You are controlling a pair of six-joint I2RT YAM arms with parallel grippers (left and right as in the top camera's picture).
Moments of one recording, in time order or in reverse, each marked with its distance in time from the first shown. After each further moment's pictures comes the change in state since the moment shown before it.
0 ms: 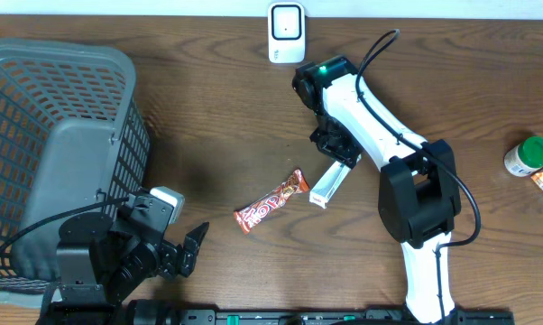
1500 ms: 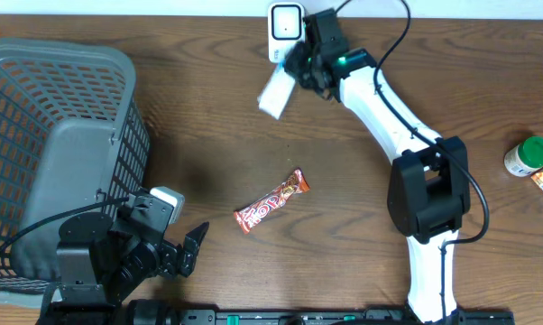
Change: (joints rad) left arm 0.000 0.000 0.000 0.000 0.000 0.000; right arm -0.083 0.000 0.013 1.092 -0.323 -0.285
